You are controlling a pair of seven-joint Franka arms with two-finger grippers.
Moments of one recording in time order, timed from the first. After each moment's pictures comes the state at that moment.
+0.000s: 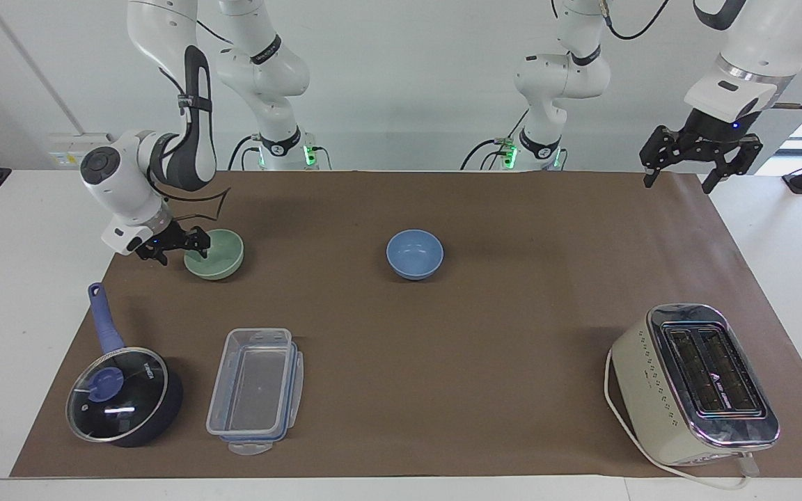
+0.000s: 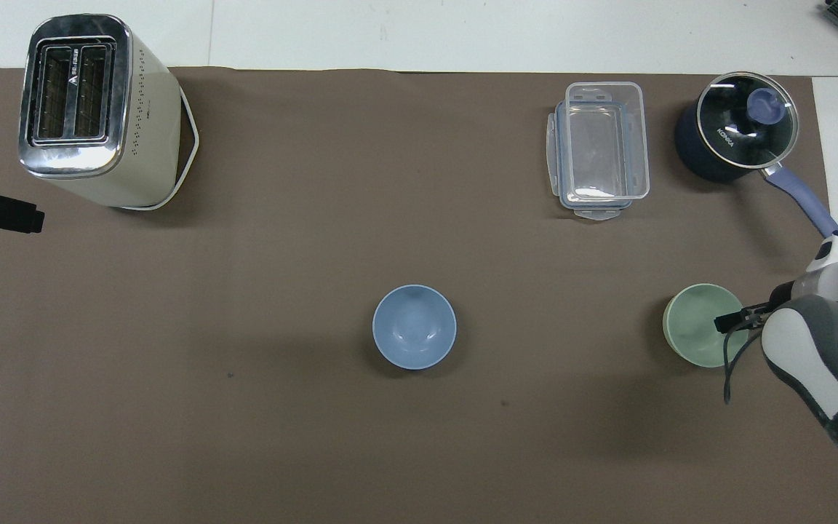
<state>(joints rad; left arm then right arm) -0.14 0.01 0.08 -1.47 0.01 1.57 0.17 -0.23 0.09 -0.06 -2.26 -0.02 2.25 -0.48</state>
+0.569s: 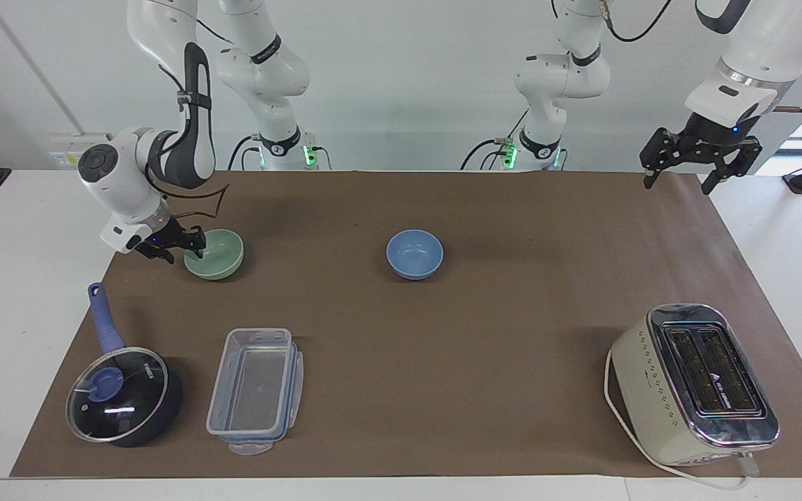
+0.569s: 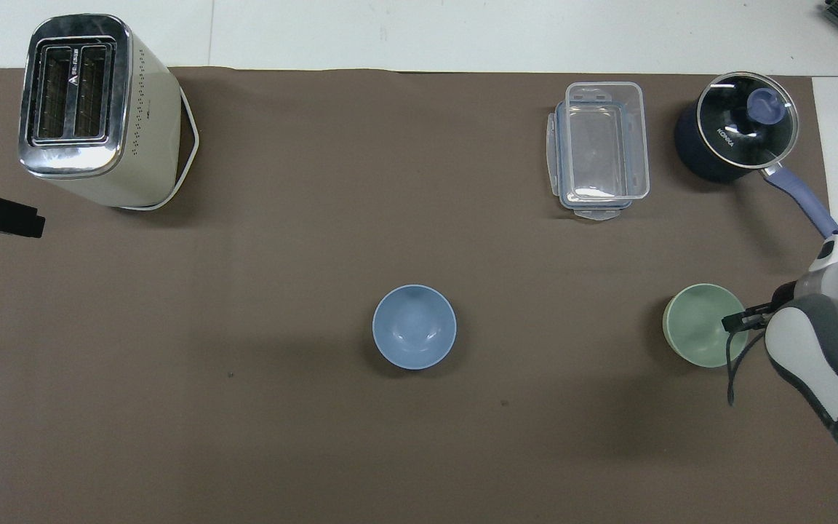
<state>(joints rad) -0.14 0.01 0.08 -1.47 0.01 1.53 0.17 -0.23 0.08 -0.06 -2.25 -0.02 2.22 -0.48</state>
